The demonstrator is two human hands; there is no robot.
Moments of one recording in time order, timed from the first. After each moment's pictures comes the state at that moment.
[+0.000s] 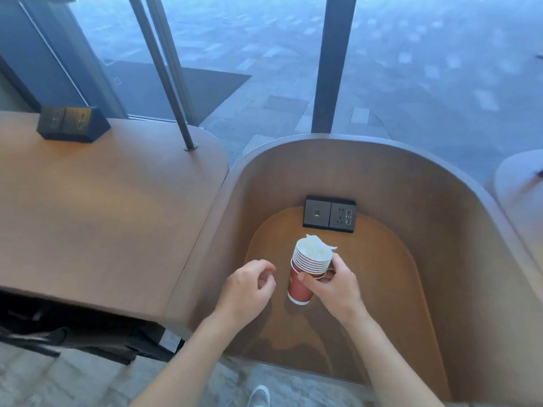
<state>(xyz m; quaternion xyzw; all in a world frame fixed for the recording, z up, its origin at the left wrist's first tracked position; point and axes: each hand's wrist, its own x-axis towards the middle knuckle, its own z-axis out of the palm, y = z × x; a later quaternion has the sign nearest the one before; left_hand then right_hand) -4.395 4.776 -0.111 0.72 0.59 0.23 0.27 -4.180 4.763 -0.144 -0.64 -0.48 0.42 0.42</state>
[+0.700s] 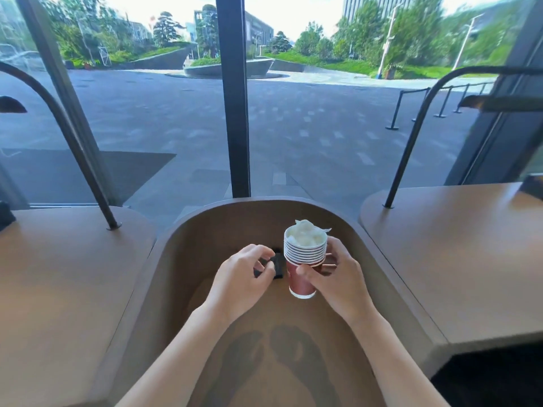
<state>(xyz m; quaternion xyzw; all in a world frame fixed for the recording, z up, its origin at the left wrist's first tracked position) -4.280 4.781 0.024 0.82 0.40 0.34 0.22 -4.085 4.699 0.015 -0.64 -0.51 0.17 0.54</state>
